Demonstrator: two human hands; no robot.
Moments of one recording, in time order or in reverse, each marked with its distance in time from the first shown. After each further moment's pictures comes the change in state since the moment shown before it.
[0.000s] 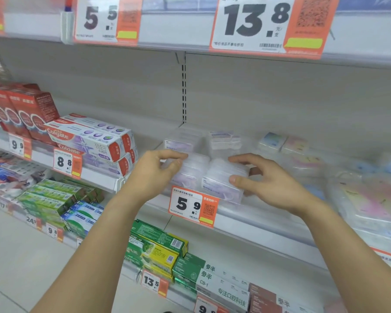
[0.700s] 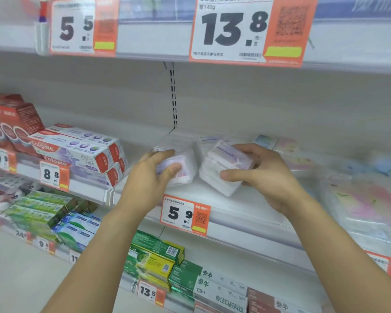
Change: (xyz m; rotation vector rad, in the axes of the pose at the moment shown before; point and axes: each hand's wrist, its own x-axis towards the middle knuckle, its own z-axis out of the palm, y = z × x) left_hand 0.005 0.003 0.011 0.251 0.100 0.121; right_hand 0.004 -0.025 -0.005 0.333 0.212 0.092
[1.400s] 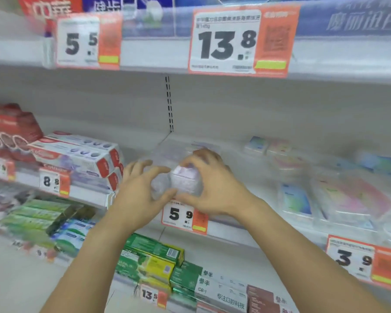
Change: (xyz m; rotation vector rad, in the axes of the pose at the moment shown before) left_hand -0.020 -0.019 -0.013 0.231 -0.065 0.086; right_hand 0.001 0.002 0.069 -0.754 -0.096 -0.443
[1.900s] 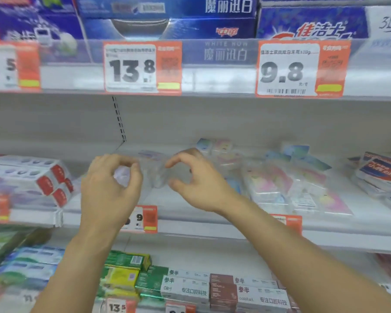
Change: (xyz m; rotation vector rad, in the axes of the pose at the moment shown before) left_hand -0.015 0.108 -0.019 -0.272 0.432 0.082; right_hand -0.059 0.010 -0.075 0.222 0.129 0.118
